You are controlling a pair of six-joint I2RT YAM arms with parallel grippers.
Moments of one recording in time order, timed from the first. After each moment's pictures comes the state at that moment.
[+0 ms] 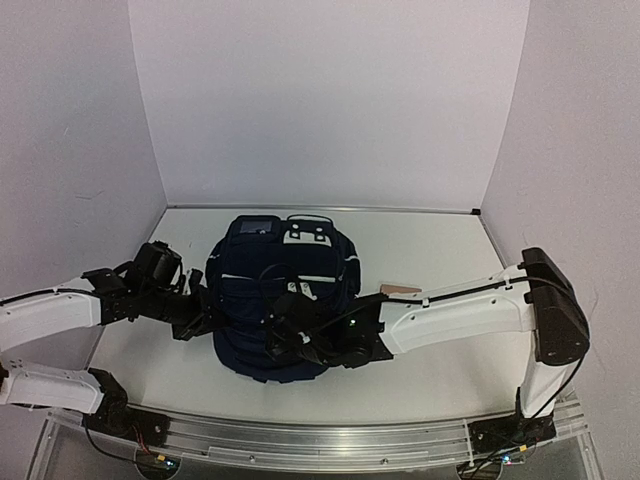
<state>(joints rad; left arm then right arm) -0.62 1.05 0.61 -0.40 0.37 -1.05 1.33 1.94 1.41 -0.32 0.45 0.93</state>
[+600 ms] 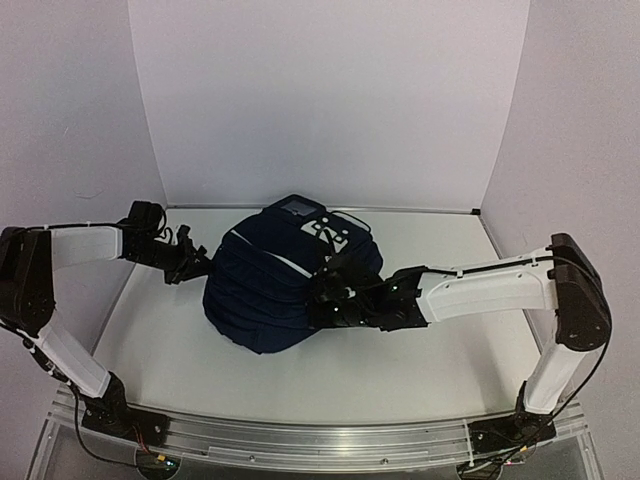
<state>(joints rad) -0.13 1.52 0.92 -0.34 0.70 -0.64 1.14 1.79 1.22 -0.20 0.29 0.81</state>
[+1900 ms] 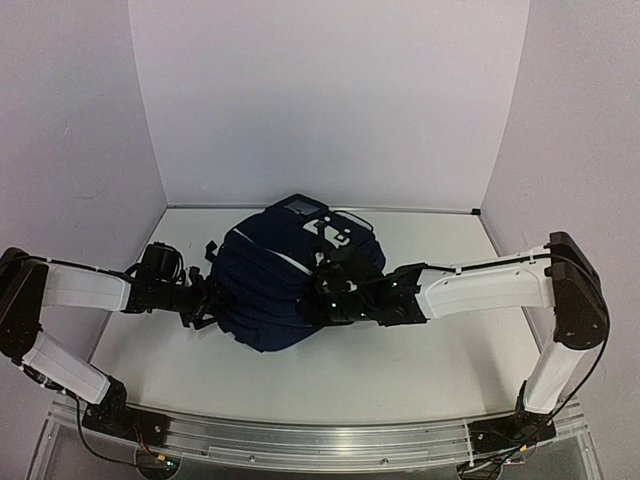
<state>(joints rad) -0.36 1.40 0.55 0.05 0.54 -1.06 1.10 1.80 1.22 -0.11 0.13 0.71</state>
